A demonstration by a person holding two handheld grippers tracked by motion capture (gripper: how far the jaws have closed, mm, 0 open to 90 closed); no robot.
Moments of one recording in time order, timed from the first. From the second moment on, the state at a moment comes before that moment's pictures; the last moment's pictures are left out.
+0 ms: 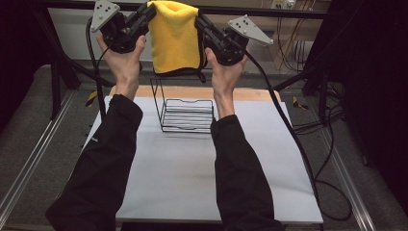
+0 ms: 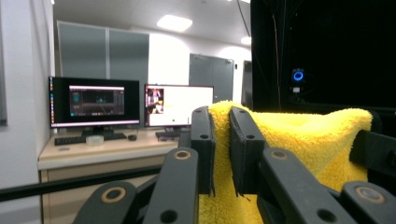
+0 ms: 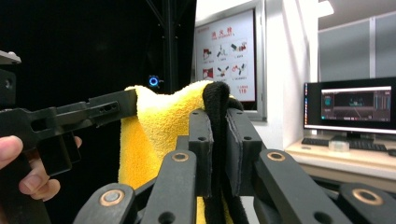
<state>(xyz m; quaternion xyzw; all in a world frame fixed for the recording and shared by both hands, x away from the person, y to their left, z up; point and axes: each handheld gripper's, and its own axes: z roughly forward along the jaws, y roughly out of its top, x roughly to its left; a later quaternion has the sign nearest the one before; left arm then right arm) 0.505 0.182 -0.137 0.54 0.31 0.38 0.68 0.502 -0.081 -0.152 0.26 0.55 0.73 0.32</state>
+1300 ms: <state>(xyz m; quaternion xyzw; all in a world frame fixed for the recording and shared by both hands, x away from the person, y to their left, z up) 0.505 0.184 -0.199 0.61 0.29 0.35 0.65 0.500 -0.094 -0.216 0.30 0.59 0.69 0.29</state>
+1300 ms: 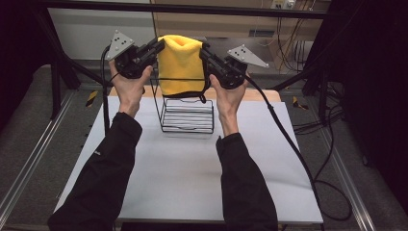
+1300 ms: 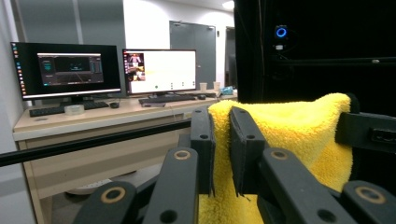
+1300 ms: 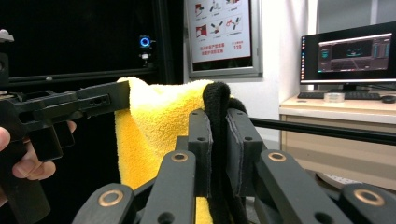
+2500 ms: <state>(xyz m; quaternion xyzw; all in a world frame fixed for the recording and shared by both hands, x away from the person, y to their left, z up) 0.462 0.195 -0.229 0.67 0.25 0.33 0.61 0.466 -0.102 -0.239 0.27 0.65 0.64 0.30</state>
